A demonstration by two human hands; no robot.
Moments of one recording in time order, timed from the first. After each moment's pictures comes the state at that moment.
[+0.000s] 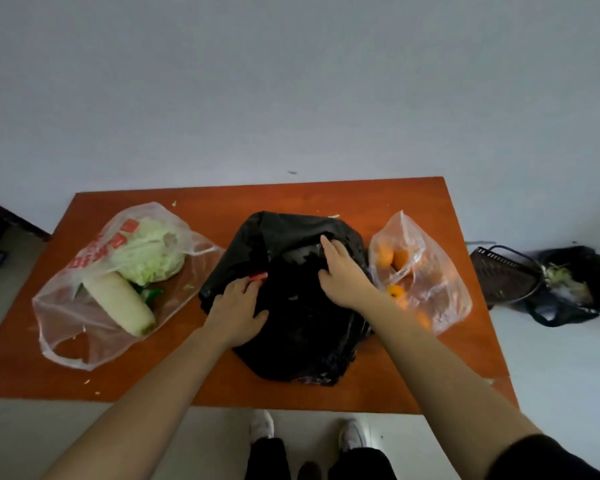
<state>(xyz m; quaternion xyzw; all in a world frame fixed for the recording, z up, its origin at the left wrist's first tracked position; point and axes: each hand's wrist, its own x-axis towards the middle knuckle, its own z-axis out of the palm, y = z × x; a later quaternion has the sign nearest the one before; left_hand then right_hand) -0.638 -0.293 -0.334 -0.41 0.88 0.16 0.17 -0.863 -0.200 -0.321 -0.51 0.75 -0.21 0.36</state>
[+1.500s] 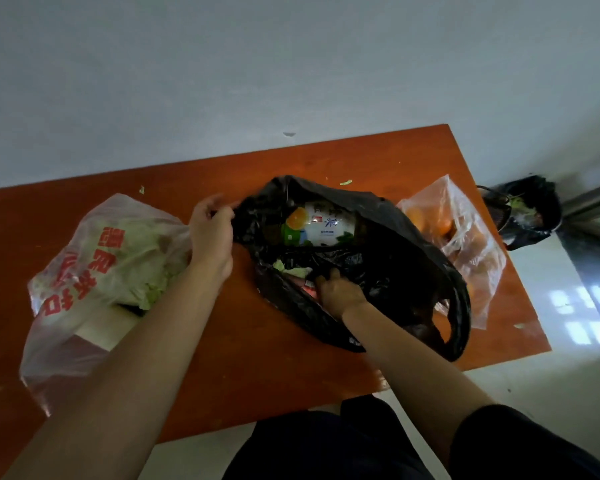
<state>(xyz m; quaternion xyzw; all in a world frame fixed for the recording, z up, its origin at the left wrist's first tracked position) -0.653 -0.466 -0.324 -0.54 0.45 0.65 -0.27 -0.758 -0.278 -0.411 -0.43 0.82 0.12 0.36</state>
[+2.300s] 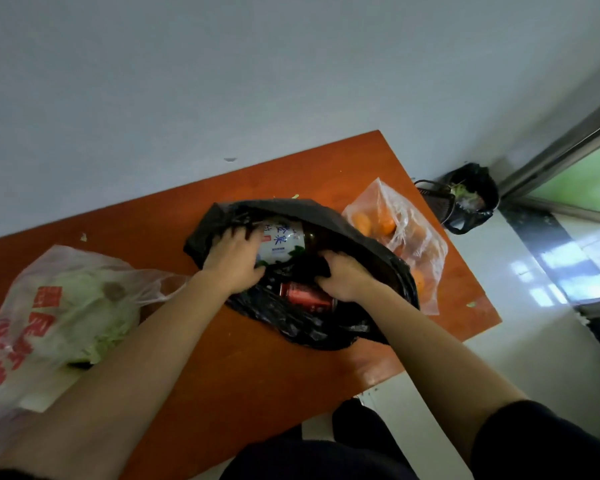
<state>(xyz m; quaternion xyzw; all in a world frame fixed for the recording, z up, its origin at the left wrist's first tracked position) -0.717 -0.432 -0.346 -0.17 0.97 0.08 0.14 -0.840 -0.230 -0.373 -0.30 0.88 -0.12 0.36</state>
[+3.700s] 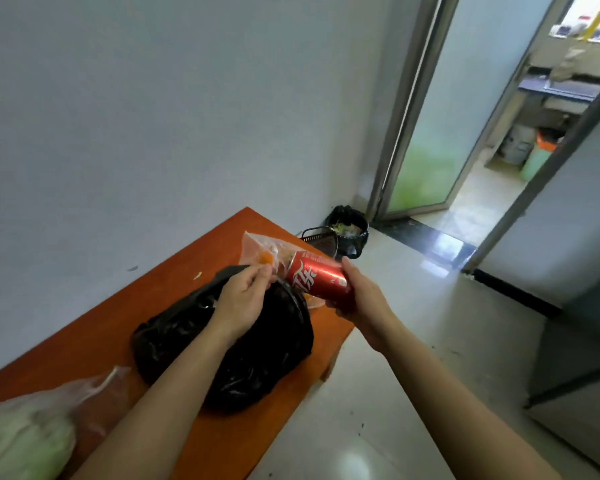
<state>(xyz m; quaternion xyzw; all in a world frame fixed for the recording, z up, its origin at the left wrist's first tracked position) -0.689 -0.231 -0.202 -0.08 0.83 0.55 -0.01 -0.709 -0.018 -0.213 0.12 0.67 -0.71 0.17</state>
